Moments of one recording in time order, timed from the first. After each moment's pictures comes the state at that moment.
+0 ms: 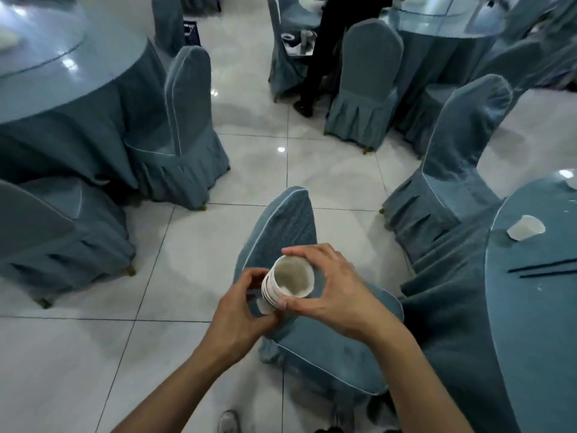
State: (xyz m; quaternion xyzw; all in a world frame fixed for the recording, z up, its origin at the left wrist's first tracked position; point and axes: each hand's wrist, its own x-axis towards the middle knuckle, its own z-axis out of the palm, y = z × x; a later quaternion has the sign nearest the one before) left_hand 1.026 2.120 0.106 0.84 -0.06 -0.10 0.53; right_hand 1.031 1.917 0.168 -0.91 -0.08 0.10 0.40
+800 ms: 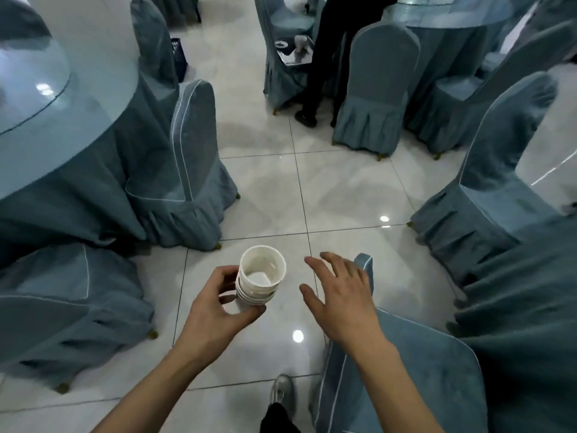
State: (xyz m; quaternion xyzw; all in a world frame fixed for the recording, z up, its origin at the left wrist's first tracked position) left_hand 1.301 2.282 0.116 0.84 -0.03 -0.10 0.53; right_hand 1.275 2.052 0.103 -0.98 0.05 -0.01 0.19
